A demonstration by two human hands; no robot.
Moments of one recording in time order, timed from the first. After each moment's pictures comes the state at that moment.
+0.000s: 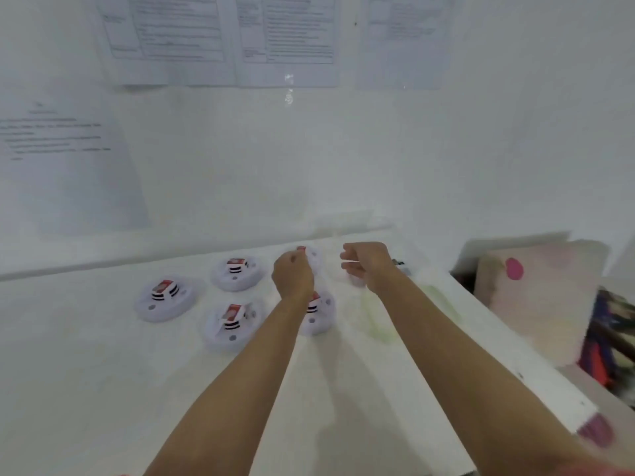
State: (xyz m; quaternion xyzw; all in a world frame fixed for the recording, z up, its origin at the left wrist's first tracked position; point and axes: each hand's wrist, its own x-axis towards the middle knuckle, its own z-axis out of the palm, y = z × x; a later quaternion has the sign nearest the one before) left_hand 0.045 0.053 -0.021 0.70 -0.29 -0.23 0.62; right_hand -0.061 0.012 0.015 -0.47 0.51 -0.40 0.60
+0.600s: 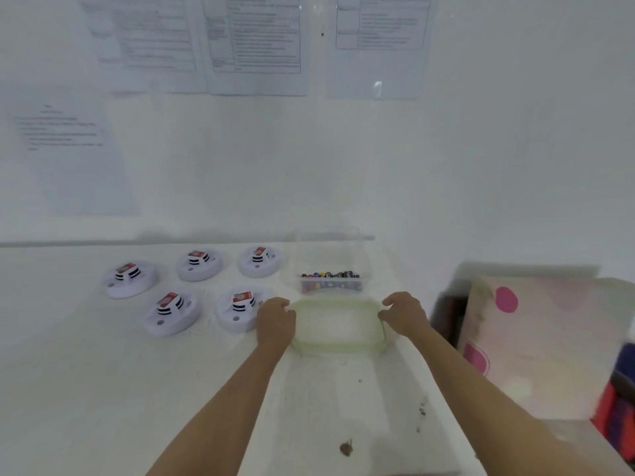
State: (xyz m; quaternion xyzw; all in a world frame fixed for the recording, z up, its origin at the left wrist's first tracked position) left_hand -0.063 0.047 -0.076 0.83 -0.33 -0.16 0.43; right_hand -0.251 -0.072 -0.060 -0.73 0.59 -0.16 0.32
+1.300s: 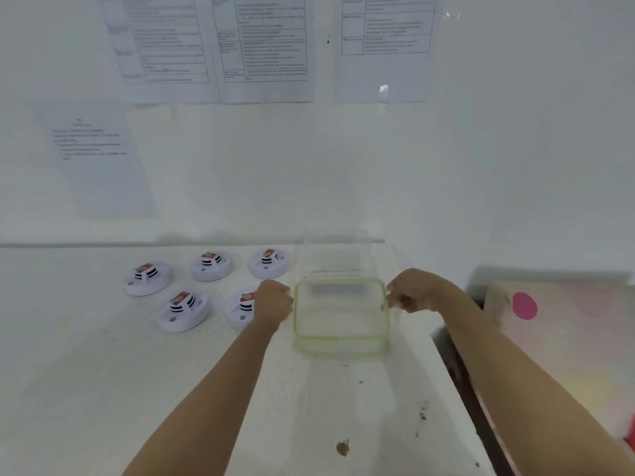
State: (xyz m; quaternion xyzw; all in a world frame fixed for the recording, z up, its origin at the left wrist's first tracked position) left_hand -0.048 0.045 -0.036 0.81 -0.31 -0.20 0.45; right_hand -0.258 -0.091 0.011 -0.69 0.49 -0.08 0.53
